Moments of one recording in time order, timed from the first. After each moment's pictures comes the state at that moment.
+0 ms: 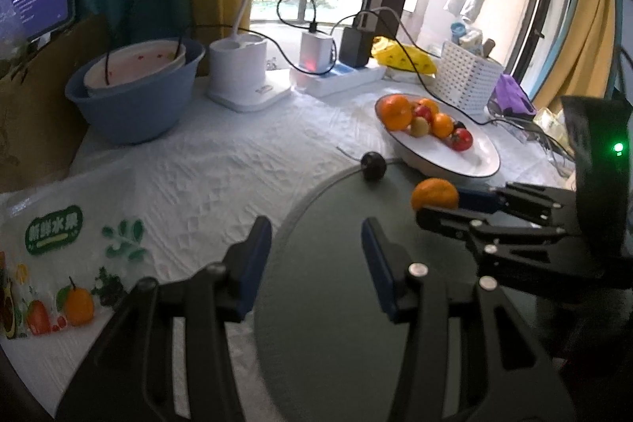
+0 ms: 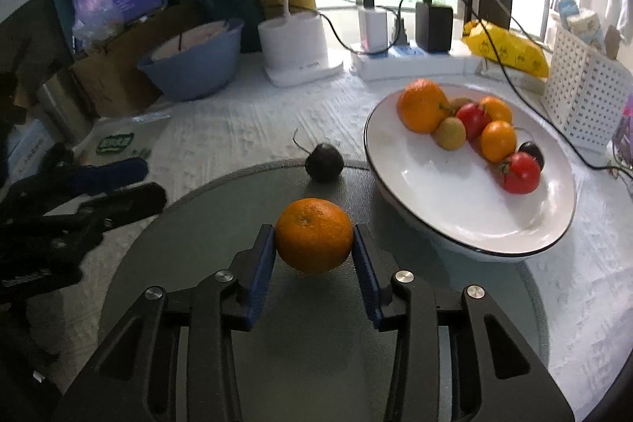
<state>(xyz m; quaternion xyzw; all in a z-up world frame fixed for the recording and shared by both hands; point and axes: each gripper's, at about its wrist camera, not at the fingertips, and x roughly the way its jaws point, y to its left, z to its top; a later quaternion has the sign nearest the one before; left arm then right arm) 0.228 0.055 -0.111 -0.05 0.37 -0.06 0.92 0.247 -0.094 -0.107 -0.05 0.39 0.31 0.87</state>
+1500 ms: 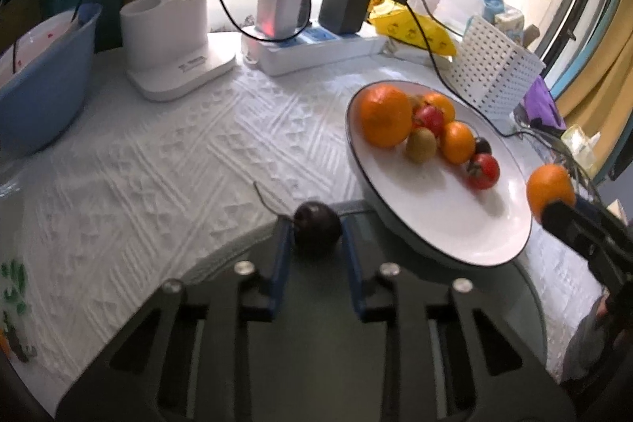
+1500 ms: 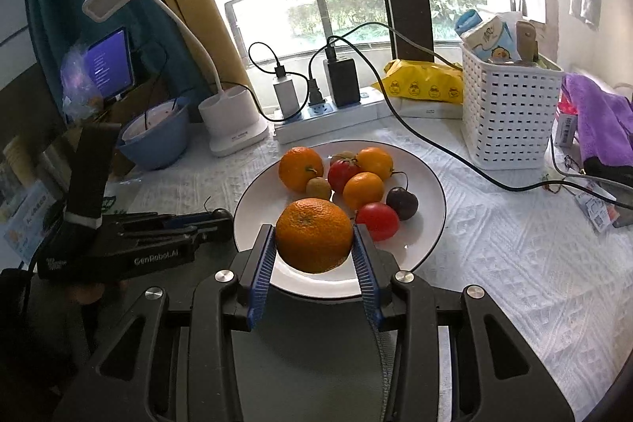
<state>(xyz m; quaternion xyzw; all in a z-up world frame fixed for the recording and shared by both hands) 0.336 -0.006 -0.143 -0.10 0.44 -0.05 0.89 0.285 -0.200 -0.080 0.02 0.33 0.30 0.90</state>
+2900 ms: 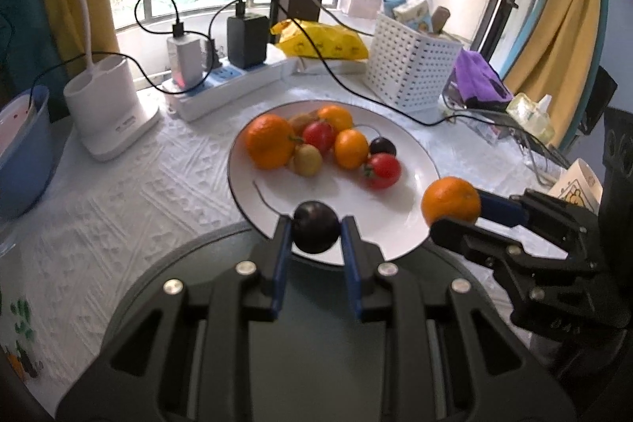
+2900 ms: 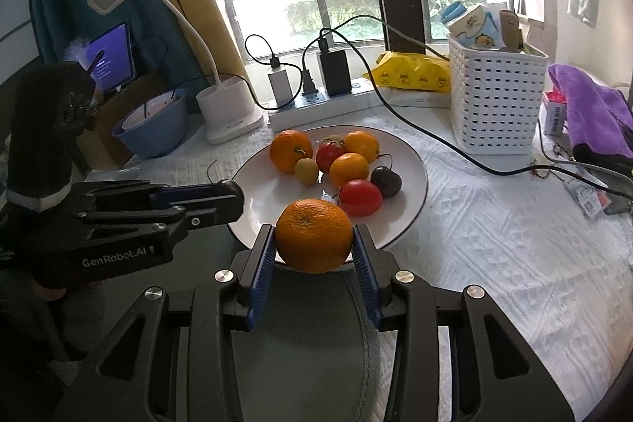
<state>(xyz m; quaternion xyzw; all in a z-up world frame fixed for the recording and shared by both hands) 0.320 -0.068 -0.105 -0.03 0.41 -0.13 0.90 0.277 -0.215 -0.087 0.01 0.34 0.30 0.89</state>
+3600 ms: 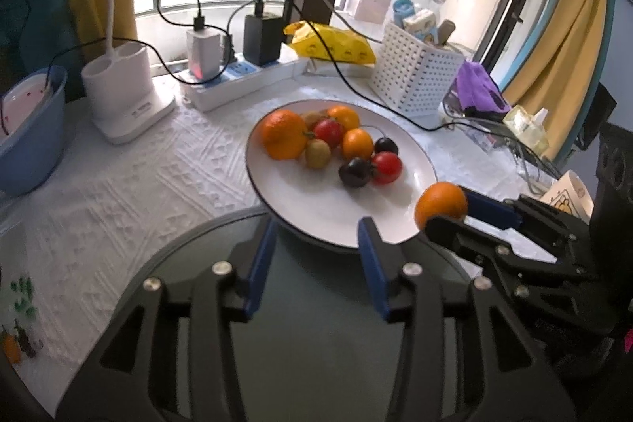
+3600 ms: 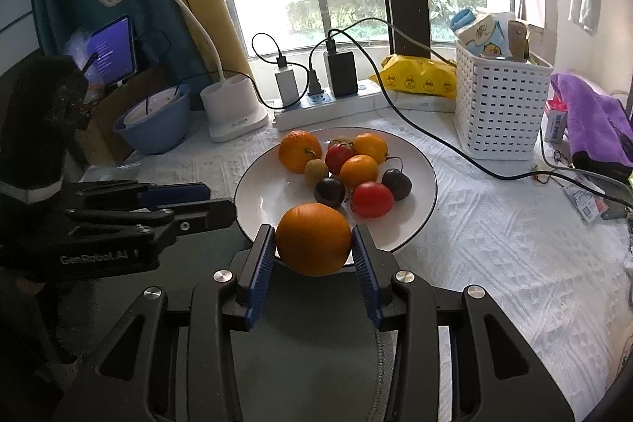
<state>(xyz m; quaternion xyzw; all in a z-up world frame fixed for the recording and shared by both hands) 0.302 -0.050 -0.095 -0.07 0.41 -0.12 0.90 0.269 -0.205 -0.082 0.00 0.33 0.29 0.90</state>
